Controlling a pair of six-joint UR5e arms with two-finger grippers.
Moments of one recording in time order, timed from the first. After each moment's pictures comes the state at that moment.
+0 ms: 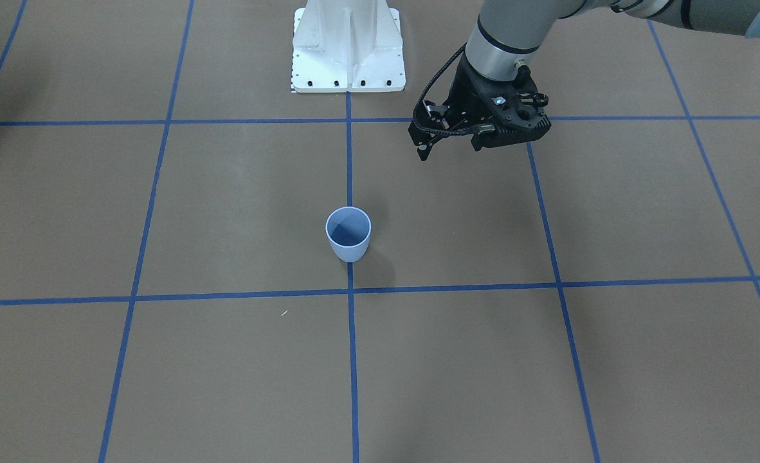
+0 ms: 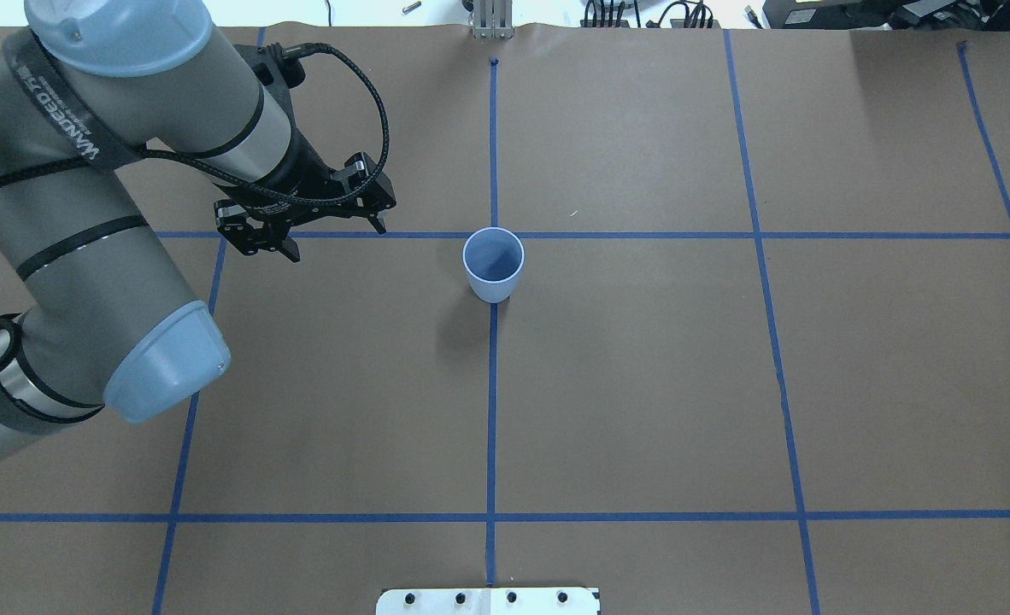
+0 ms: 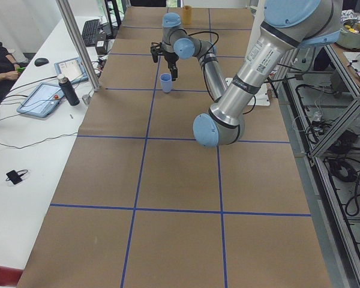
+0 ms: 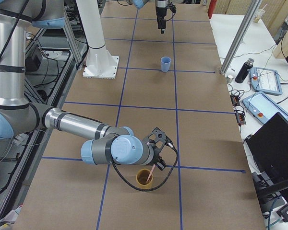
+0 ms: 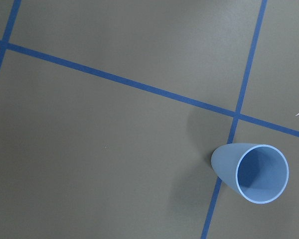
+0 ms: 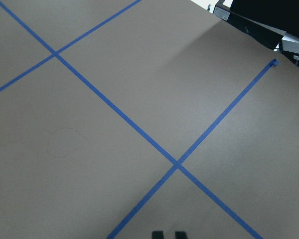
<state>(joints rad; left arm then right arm) -0.76 -2.23 -1.95 -1.36 -2.11 -1.35 1.89 -1.72 1.61 -1.22 2.68 -0.74</state>
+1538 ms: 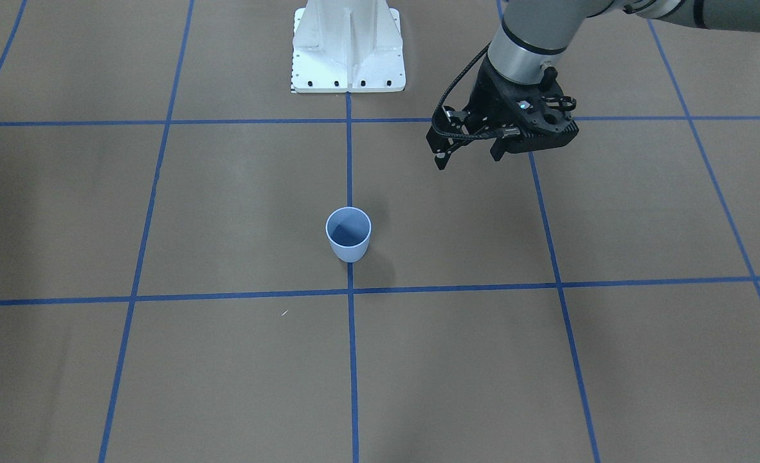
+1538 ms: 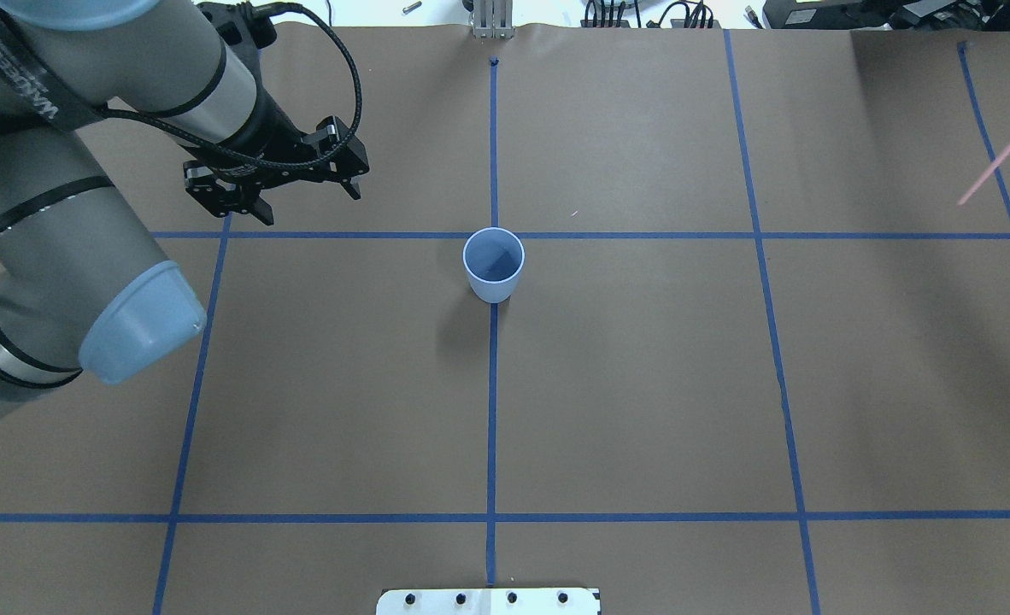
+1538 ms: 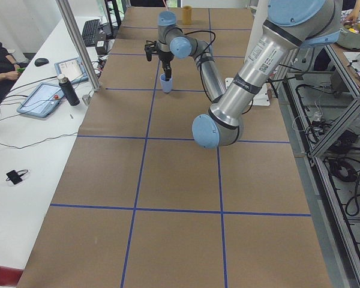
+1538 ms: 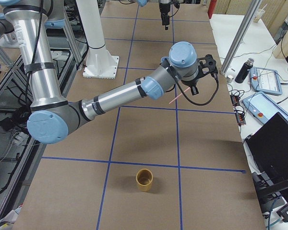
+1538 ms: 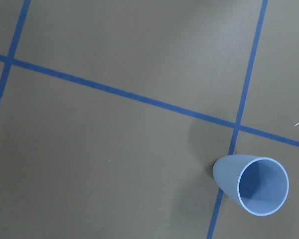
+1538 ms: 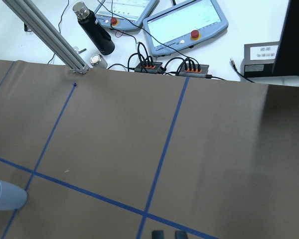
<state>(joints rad) -0.85 -2.22 -1.95 -1.36 -2.11 -1.24 1.55 -1.31 1.79 -1.23 2.65 0.53</state>
